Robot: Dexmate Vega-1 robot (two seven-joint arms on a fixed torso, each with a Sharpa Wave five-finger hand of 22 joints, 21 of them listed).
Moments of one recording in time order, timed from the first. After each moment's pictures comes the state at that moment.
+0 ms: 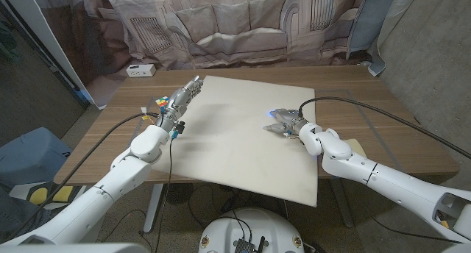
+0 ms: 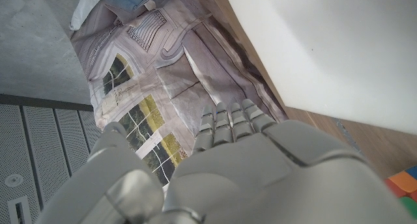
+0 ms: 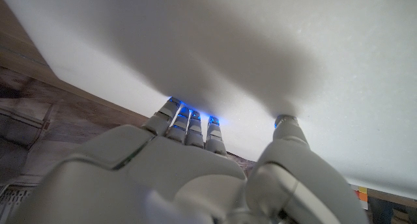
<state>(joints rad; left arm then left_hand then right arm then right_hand) 1.03 0.68 0.32 -1.62 -0.44 -0.33 0.10 0.21 0.01 0.29 -0.06 0.19 0.22 0.11 0.19 0.17 0.17 0.11 0.22 0.20 0.10 0.10 0.19 0.18 0.06 0.08 0.20 0.17 -0.70 -0.75 -0.90 -1.73 -0.74 -0.47 0.18 0.38 0.12 0.28 -0.17 0.18 0.16 0.02 0.20 0.20 0.12 0.09 0.20 0.19 0.06 0.04 0.21 0.20 0.26 0.01 0.20 0.17</state>
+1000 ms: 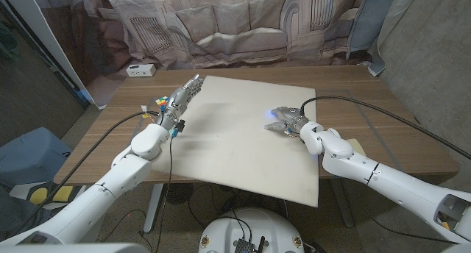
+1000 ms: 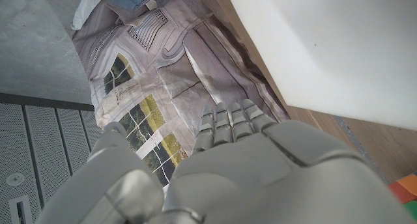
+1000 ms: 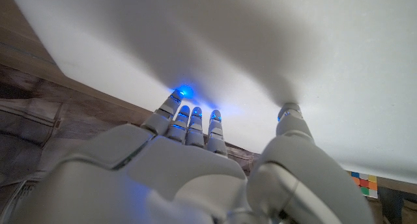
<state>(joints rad) 1.01 0.67 0.33 -1.60 -0.44 -0.34 0.08 0.21 0.01 0.29 -0.06 0.19 0.22 0.11 0.19 0.17 0.17 0.11 0.22 0.20 0.10 0.10 0.19 0.18 0.05 0.08 0.20 0.17 -0.72 -0.74 -0.86 -1.77 -0.72 -0.48 0.12 0.38 0.12 0.29 -0.16 0.18 0.16 0.01 0.20 0.20 0.13 0.08 0.20 0.19 0.06 0.04 0.21 0.21 0.26 0.01 0.20 0.17</state>
